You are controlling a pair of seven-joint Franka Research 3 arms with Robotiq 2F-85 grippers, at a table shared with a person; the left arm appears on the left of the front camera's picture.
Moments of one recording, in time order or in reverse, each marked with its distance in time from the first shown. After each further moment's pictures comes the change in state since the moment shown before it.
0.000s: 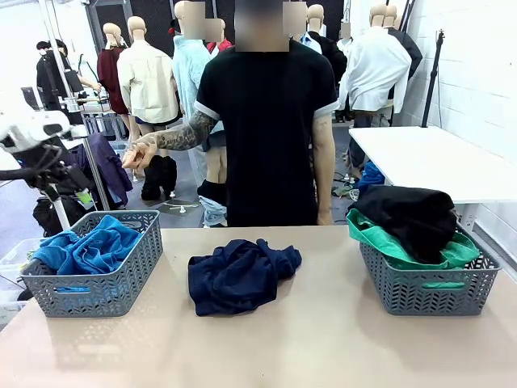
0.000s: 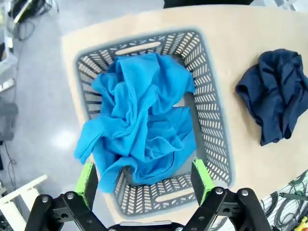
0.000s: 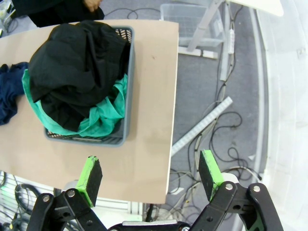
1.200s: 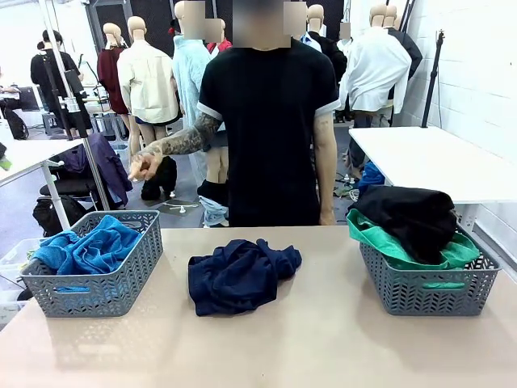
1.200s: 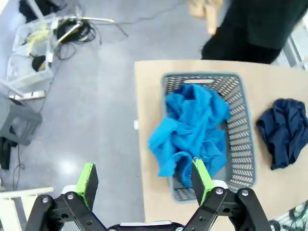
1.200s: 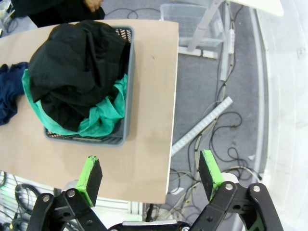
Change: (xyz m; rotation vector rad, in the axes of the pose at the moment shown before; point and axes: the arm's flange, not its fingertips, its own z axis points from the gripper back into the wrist) left arm -0.077 0.103 0.100 0.110 -0.268 0.198; right arm 0.000 0.000 0.000 0.000 0.000 -0.001
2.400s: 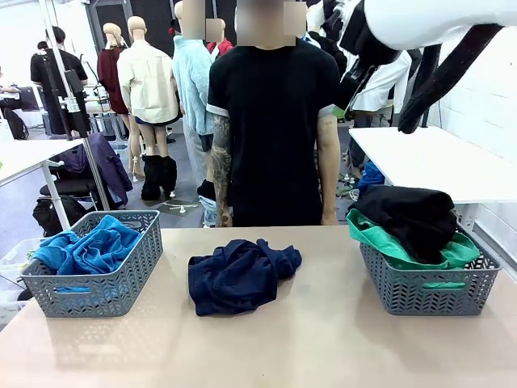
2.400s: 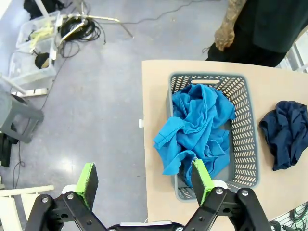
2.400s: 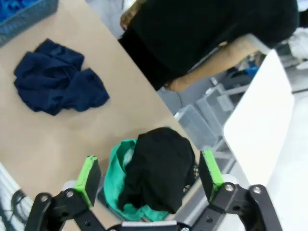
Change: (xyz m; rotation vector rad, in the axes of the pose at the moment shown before) left arm 0.000 0.000 -0.001 0.002 0.003 -0.005; right arm 0.091 0.339 0.008 0.027 -0.254 0.871
